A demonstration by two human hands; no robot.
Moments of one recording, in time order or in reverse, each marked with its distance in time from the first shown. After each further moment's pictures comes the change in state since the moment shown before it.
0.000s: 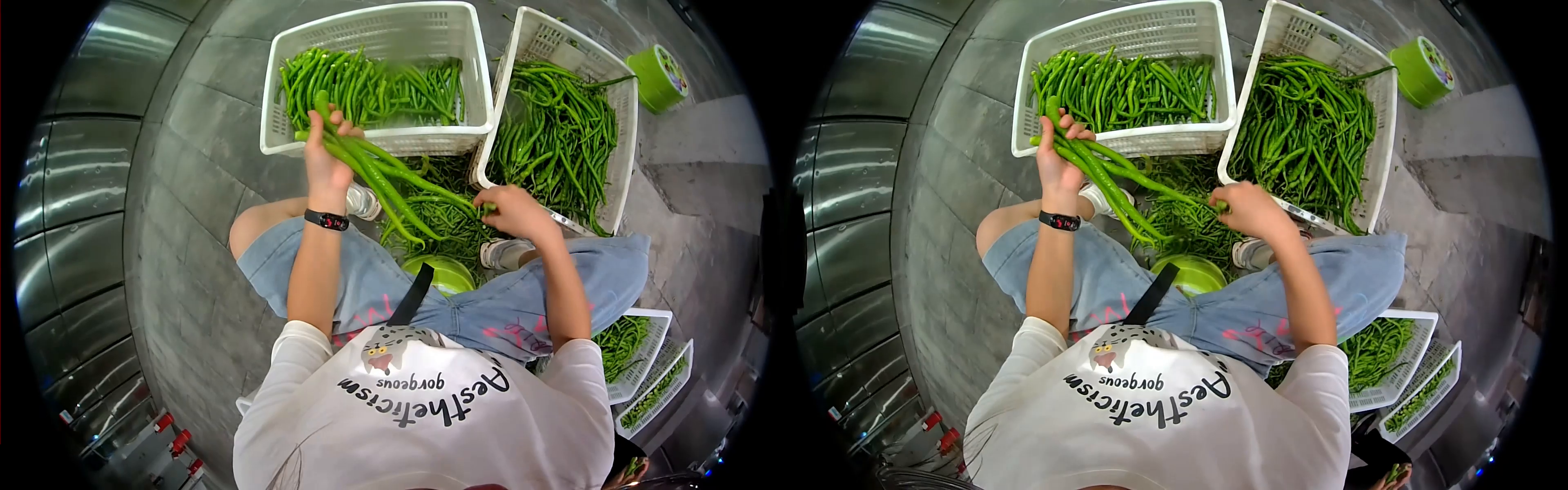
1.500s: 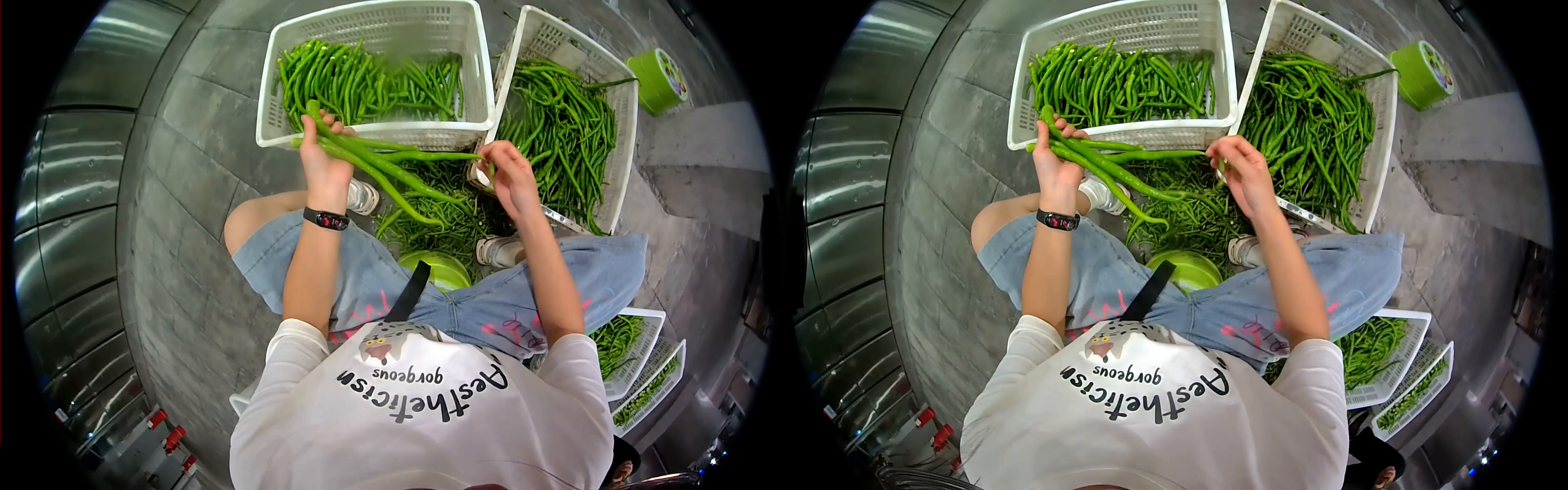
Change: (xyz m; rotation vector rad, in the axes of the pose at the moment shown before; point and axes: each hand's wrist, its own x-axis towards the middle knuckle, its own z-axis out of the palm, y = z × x) left_hand -0.003 0.001 -0.017 -0.021 0.235 0.106; right_hand 0.041 0.015 0.023 1.594 0.509 -0.176
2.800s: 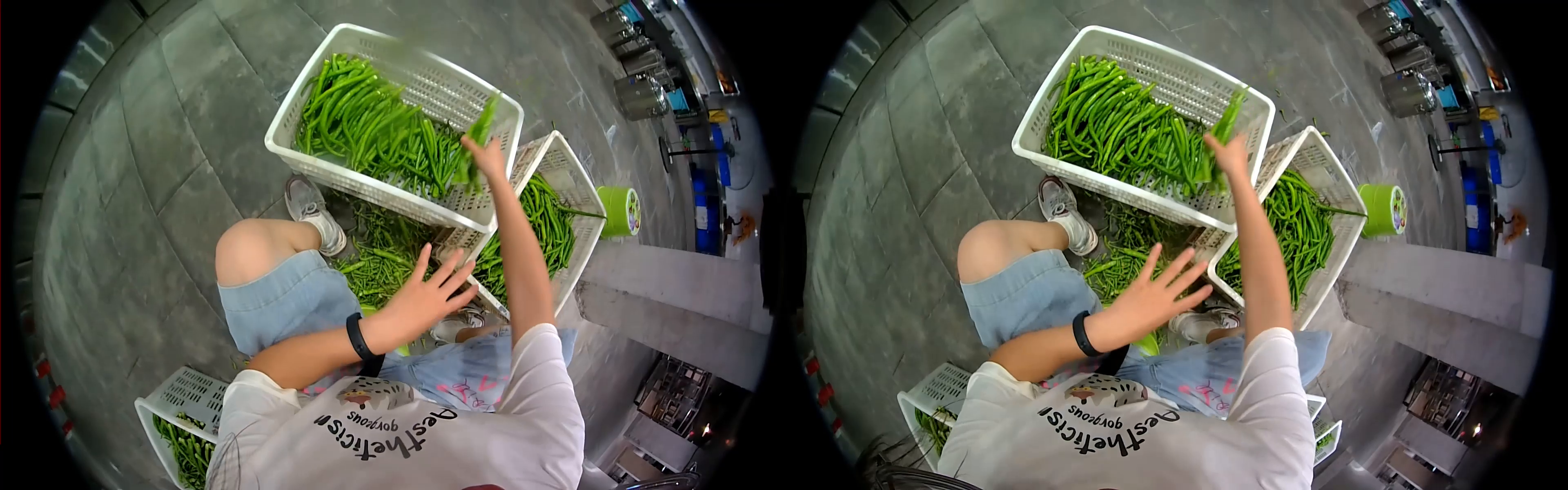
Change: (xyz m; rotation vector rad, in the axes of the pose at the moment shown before) left_hand -0.097 -0.023 0.029 2.130 -1.063 0.564; right_hand 0.287 0.042 0.001 -1.674 0.292 0.075
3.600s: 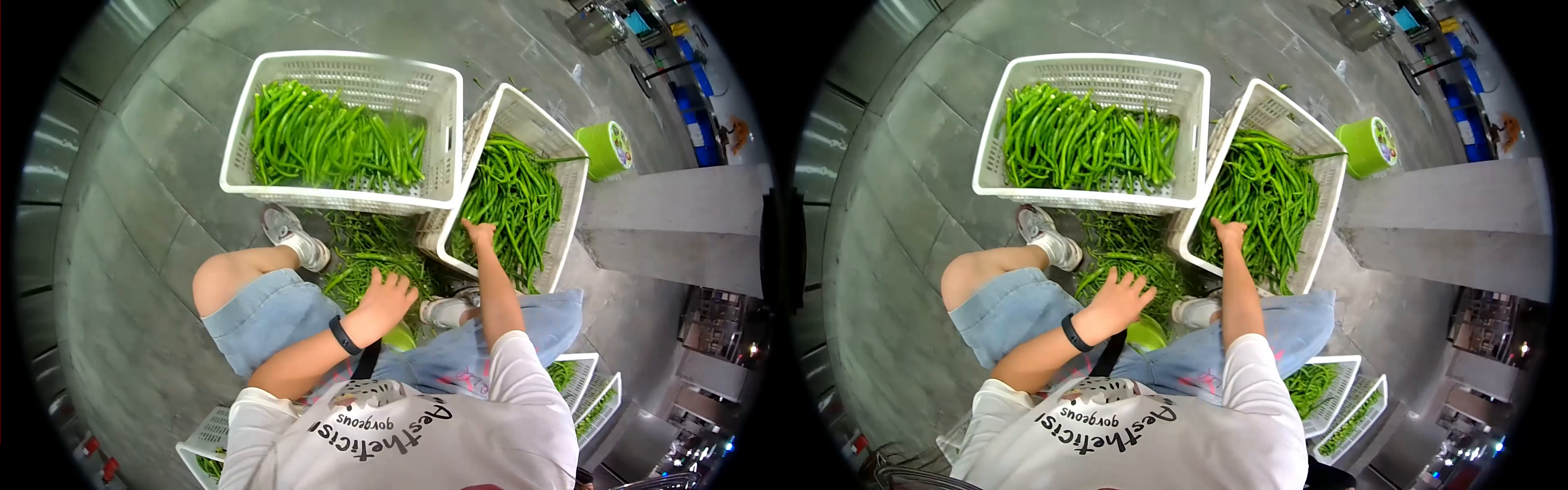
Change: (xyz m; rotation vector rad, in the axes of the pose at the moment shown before) left_hand -0.004 0.010 0.070 0.084 -0.421 -0.022; right_hand -0.145 0.252 0.029 -0.005 -0.112 0.872
